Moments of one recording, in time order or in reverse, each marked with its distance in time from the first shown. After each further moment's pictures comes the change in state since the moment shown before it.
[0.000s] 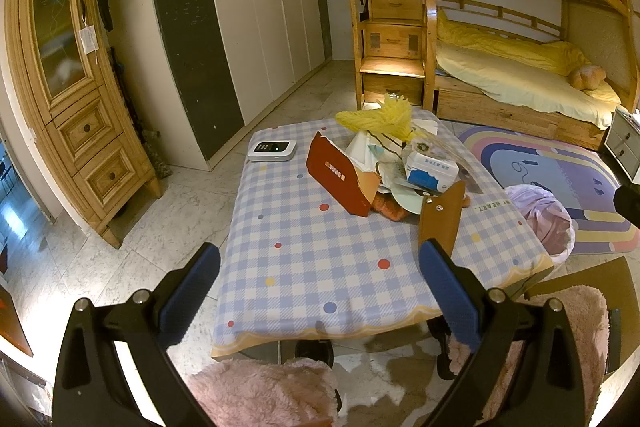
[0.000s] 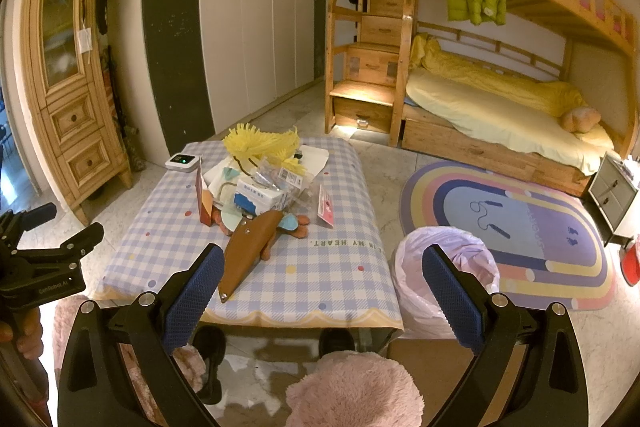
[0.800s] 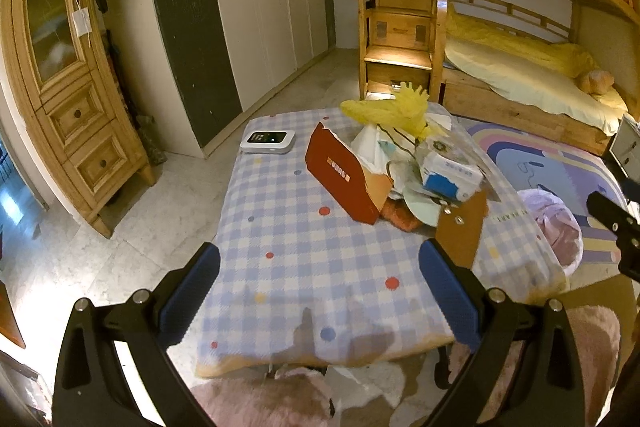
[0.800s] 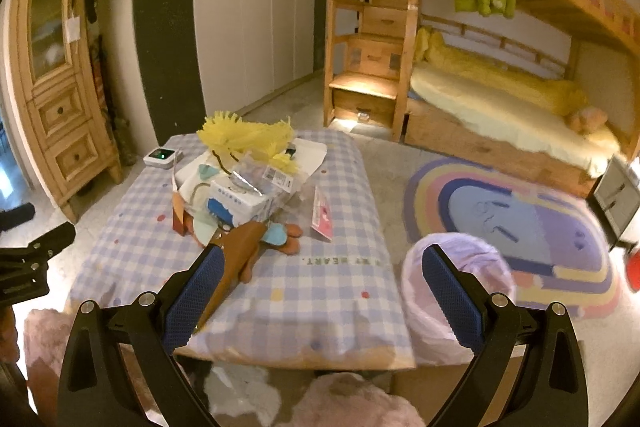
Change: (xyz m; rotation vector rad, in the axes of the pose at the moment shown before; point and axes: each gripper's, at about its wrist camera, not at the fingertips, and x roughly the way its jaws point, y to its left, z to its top) left arm 0.053 -0.002 0.011 -0.031 0.048 -0.005; right arm 0.081 -0.005 0.009 0.010 0.026 0.016
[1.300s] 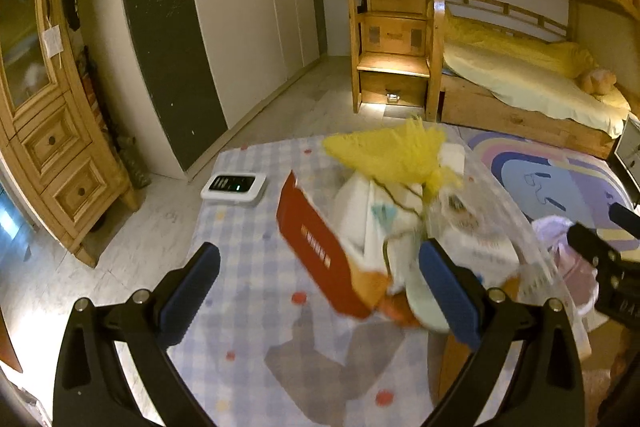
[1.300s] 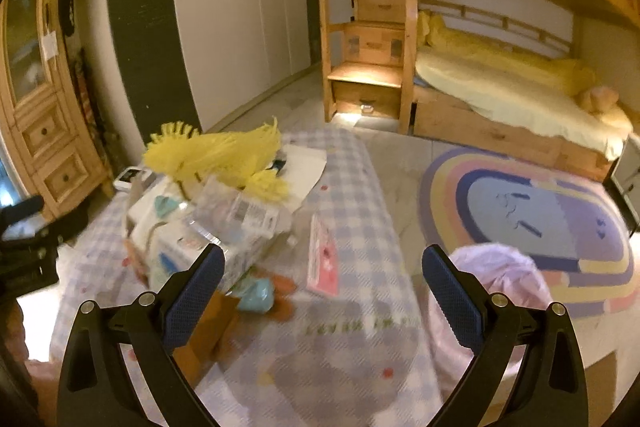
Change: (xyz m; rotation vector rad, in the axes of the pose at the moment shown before) left arm 0.087 -0.031 0.070 0.031 -0.036 -0.009; right arm 0.096 -0.010 0.037 0.029 0.016 -0.008
